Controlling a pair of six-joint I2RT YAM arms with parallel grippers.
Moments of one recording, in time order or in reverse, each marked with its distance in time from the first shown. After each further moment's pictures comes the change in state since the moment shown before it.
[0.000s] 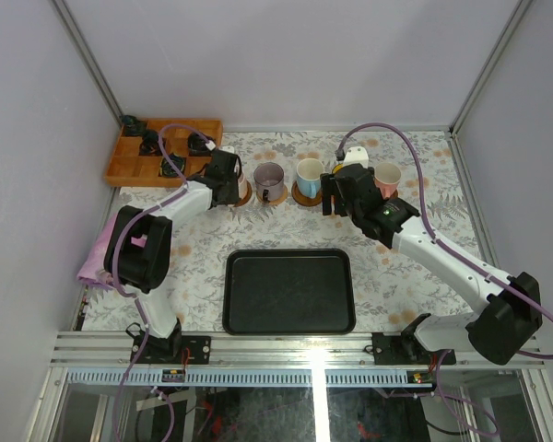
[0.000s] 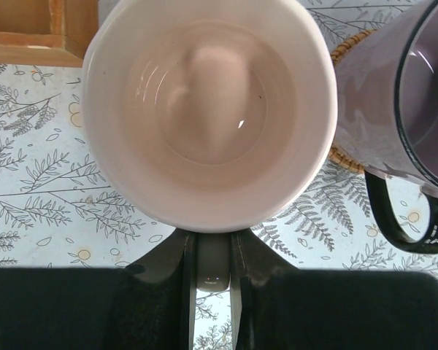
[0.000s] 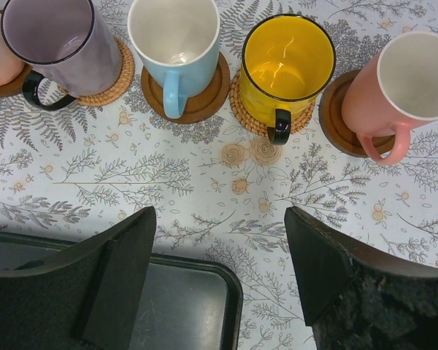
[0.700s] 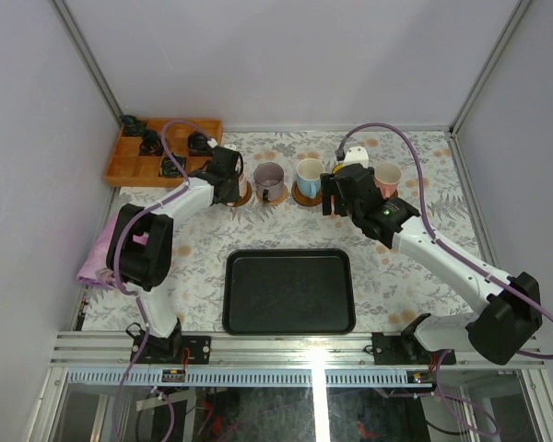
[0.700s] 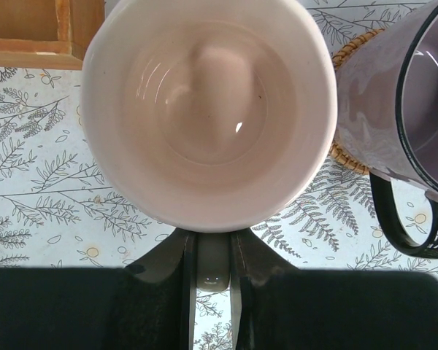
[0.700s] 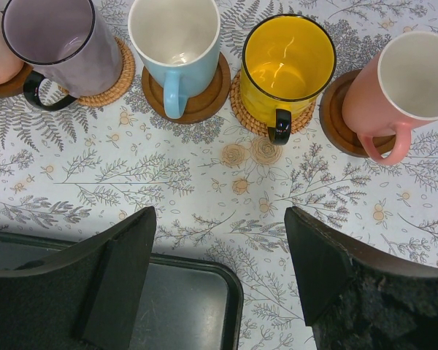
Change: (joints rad) left arm -0.002 0.019 0.056 -0.066 -0.004 0.019; right arm -0.001 0.000 0.000 0.000 -0.002 0.000
